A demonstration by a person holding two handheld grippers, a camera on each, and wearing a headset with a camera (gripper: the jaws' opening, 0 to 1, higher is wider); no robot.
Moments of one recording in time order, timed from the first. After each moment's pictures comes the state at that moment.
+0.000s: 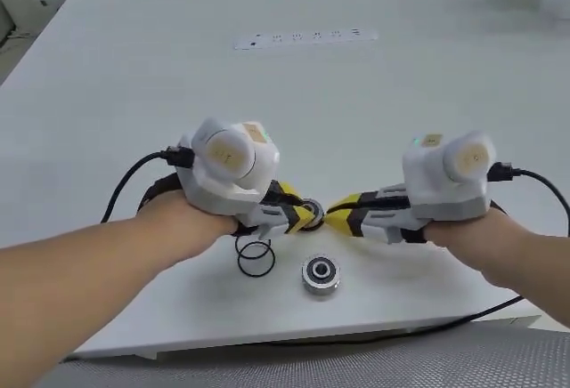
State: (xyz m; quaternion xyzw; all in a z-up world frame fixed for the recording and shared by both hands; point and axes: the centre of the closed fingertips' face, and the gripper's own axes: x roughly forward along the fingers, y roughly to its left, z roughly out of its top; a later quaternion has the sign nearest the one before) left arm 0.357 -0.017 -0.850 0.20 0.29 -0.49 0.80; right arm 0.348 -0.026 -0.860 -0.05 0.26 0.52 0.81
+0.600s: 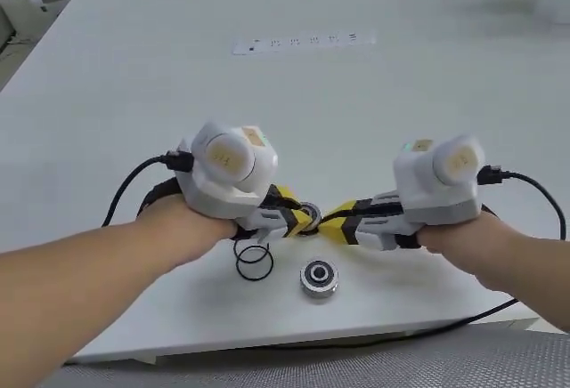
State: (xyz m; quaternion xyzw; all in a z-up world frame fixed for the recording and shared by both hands) left arm 0.359 -0.016 -0.850 0.20 0.29 -0.48 0.80; right arm 0.347 -0.025 -0.863 -0.03 0.29 0.51 0.81
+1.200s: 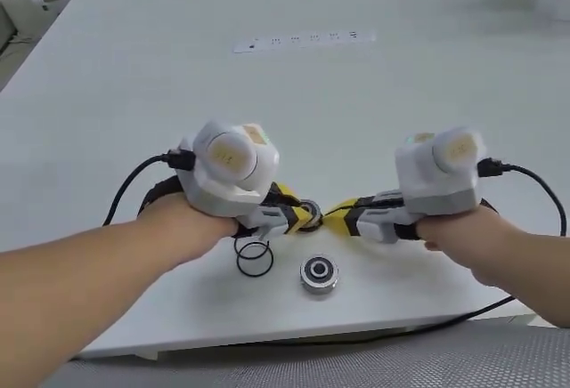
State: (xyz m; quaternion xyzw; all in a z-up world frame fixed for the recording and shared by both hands) left arm 0.359 -0.015 -0.851 0.21 0.29 -0.48 0.80; right arm 0.349 -0.031 -0.863 0.02 0.31 0.49 0.82
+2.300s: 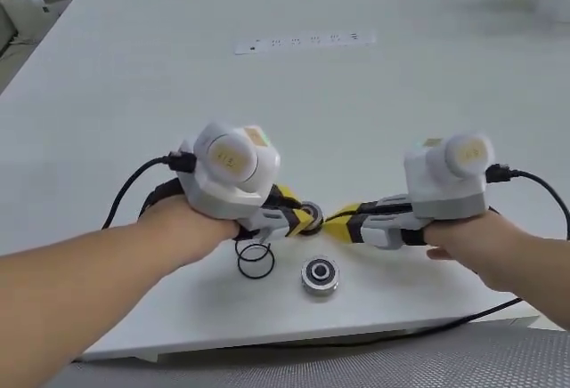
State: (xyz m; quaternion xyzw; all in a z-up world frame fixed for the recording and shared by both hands) left arm 0.357 -0.016 -0.851 0.20 0.29 -0.48 0.80; right arm 0.348 -0.027 -0.864 0.03 0.30 0.51 0.80
